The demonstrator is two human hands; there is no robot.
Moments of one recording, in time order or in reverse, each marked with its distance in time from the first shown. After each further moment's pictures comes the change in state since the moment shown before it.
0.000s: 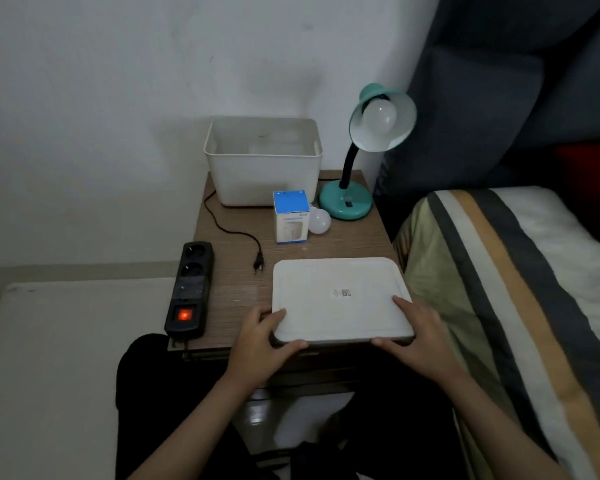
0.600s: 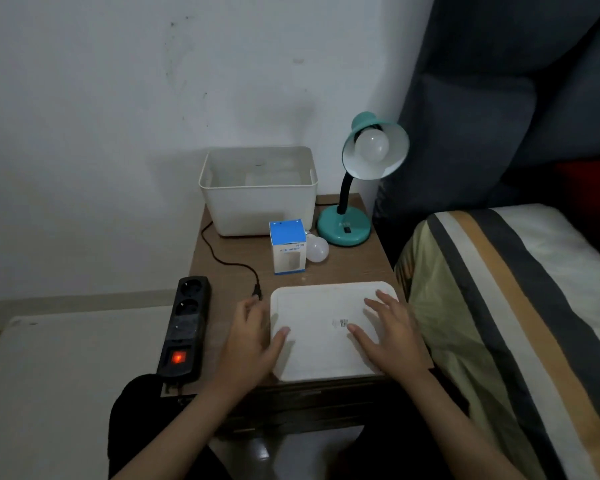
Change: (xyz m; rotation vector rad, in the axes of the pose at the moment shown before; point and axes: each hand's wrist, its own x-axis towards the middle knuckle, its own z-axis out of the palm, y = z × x) left_hand 0.051 0.014 -0.025 0.090 0.123 0.150; right_hand 0.058 -0.038 0.029 0.013 0.190 -0.101
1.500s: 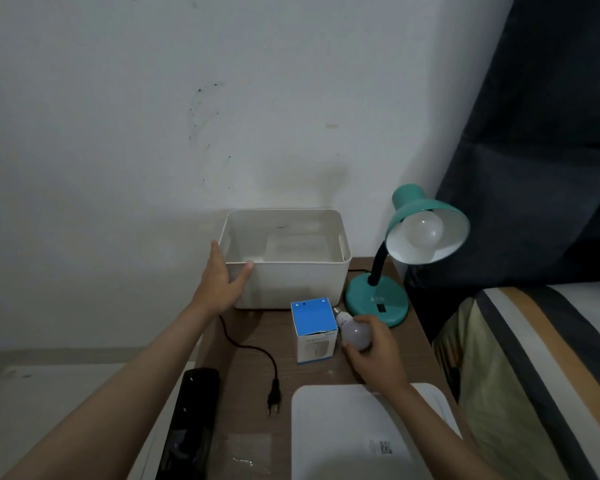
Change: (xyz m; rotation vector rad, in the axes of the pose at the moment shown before) left_hand 0.251 -0.069 -0.077 -0.141 0.016 -0.284; right_hand 0.159 -0.029 0.072 0.293 -0.013 0.038
